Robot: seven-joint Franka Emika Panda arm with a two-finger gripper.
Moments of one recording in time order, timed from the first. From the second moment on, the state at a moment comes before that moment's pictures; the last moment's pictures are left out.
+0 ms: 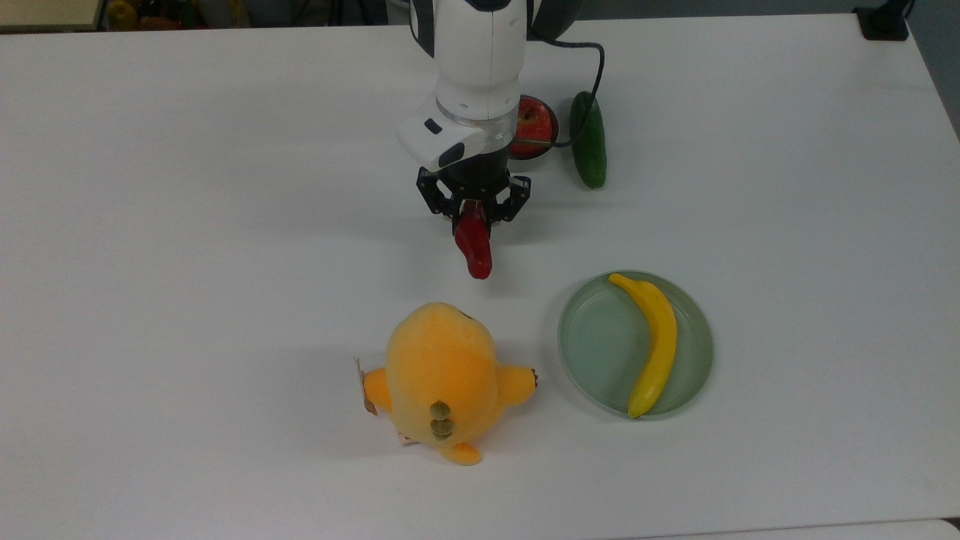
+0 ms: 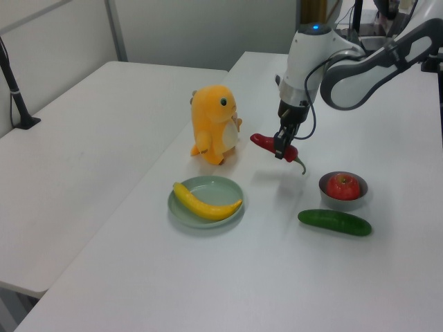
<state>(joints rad) 0.19 0.31 0.02 -1.90 -0.10 2.42 0.34</state>
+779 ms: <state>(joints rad) 0.24 0.39 0.03 -1.73 -0.10 2.44 0.38</state>
